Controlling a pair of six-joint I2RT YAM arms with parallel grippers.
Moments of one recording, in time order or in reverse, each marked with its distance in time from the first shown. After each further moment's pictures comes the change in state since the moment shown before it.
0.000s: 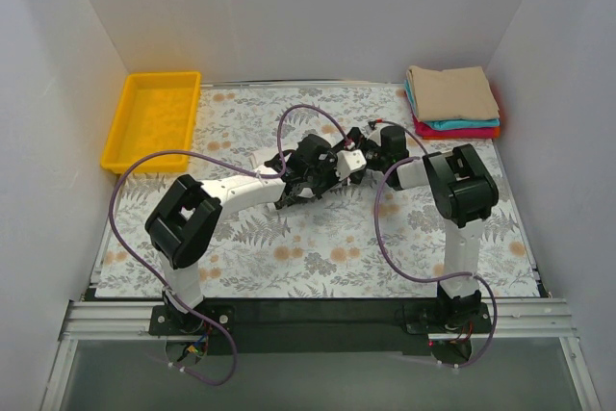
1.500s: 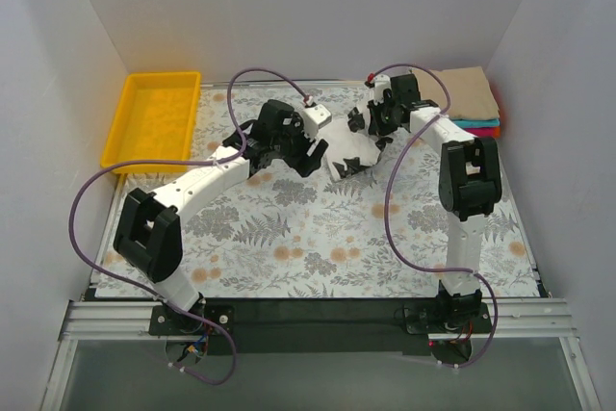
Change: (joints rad) left arm 0.169 -0.168 0.112 -0.217 0.071 -0.195; right arm -0.093 0.064 0.636 -0.936 0.396 -1.180
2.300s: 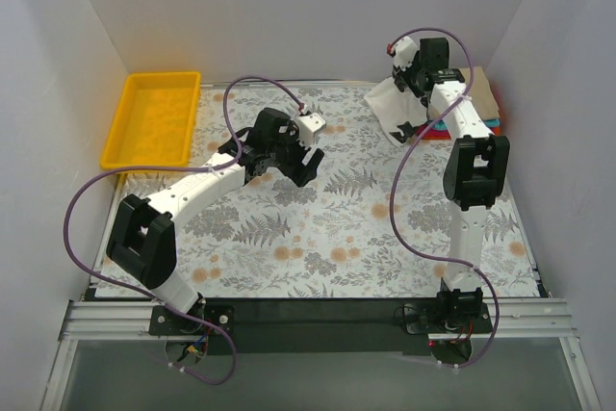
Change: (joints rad) left arm 0.014 -0.063 -0.085 -0.019 -0.005 -0.028; right arm -0.118 0.117 0.441 -0.159 0.319 -0.533
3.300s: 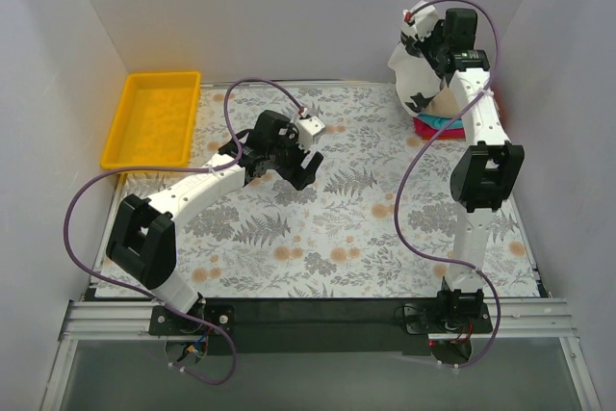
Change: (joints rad) left arm 0.000 -0.002 -0.014 -0.020 0.005 0.002; right arm -0.062 -0.033 0.229 -0.047 -0.080 -0.038
